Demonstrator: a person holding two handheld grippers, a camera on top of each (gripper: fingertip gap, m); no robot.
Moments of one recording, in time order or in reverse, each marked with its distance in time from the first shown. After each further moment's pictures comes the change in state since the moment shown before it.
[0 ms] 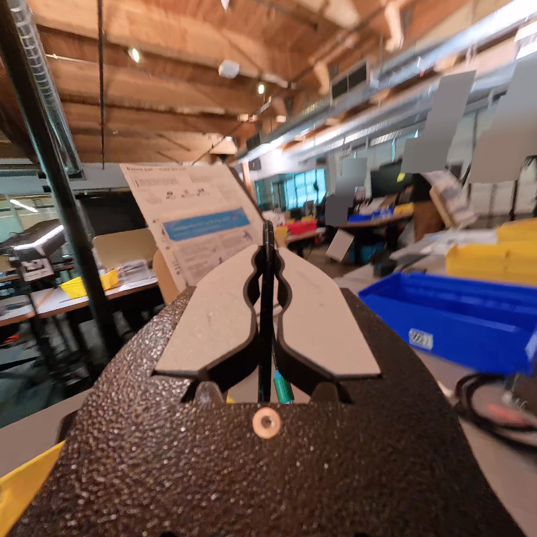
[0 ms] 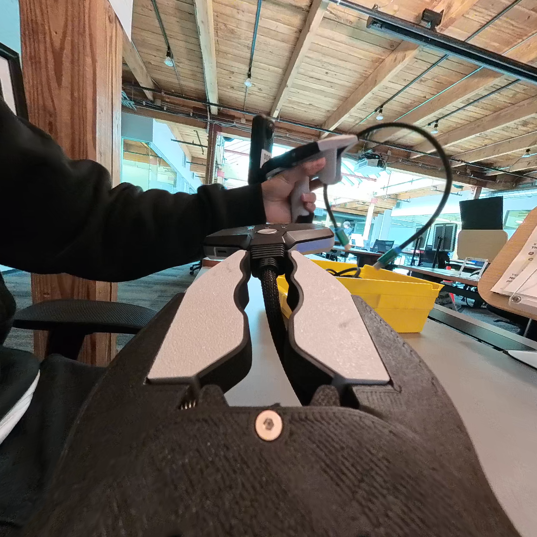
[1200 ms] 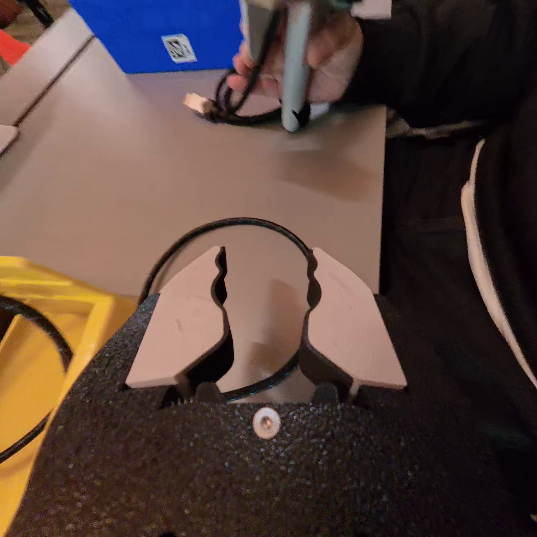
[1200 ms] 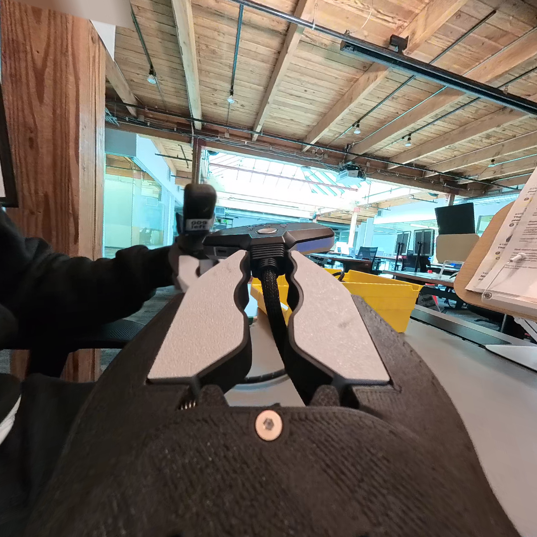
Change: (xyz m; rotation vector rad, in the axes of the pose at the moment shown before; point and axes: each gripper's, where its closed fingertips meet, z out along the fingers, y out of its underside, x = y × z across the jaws) left arm 0.170 0.171 -0.167 -0.799 0.690 0.094; right arm 0.010 -0.006 -0.008 0.046 0.063 0.003
